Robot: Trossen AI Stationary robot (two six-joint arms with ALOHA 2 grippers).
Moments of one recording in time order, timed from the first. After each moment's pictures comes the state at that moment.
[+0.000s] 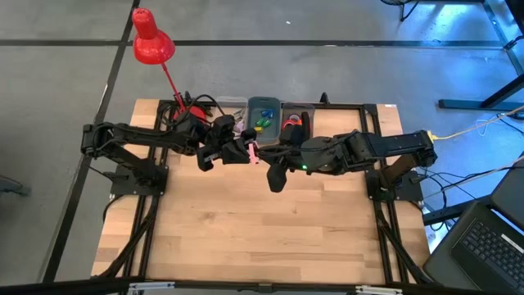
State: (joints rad) left arm 0.17 1.39 0.88 1.12 0.72 -0.91; right arm 0.29 1.70 1.97 -0.70 0.52 0.60
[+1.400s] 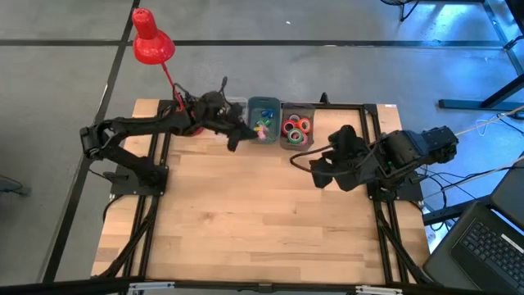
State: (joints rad) left arm 0.48 1.39 0.88 0.18 0.57 -0.38; right arm 0.43 1.54 1.97 -1.53 0.61 1.30
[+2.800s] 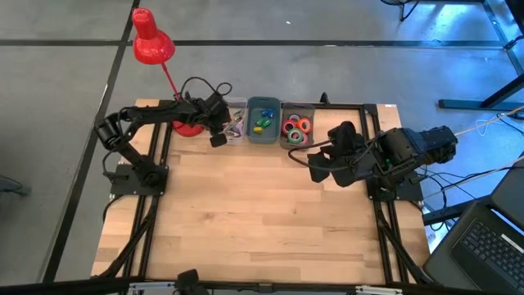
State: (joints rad) left arm 0.70 1.56 0.90 -0.47 -0.08 0.36; right arm 0.41 1.54 1.97 -1.51 0.65 1.30
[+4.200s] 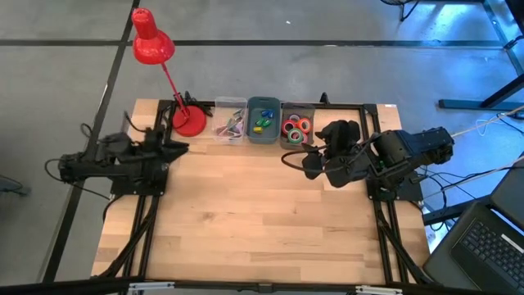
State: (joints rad) left arm 0.03 0.02 0.43 -0.47 -0.21 -0.33; right arm 0.40 1.57 1.97 -1.41 0.89 1.01
